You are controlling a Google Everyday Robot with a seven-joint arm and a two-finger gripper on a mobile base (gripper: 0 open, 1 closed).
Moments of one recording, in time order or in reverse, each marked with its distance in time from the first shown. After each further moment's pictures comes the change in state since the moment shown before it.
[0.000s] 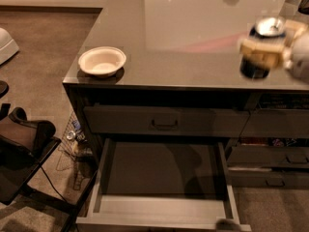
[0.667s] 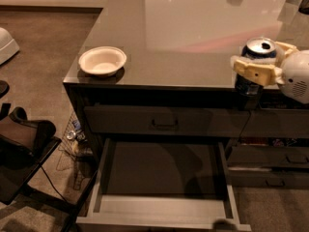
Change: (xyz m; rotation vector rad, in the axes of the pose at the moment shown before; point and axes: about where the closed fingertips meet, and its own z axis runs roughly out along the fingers) arm 0.039 0.023 -0.005 -0.025 0.060 0.034
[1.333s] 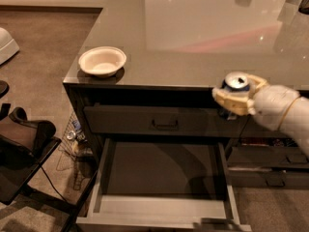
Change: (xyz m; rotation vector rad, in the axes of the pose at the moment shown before) arm 0.086 0.019 0.023 -0.033 0.017 0.032
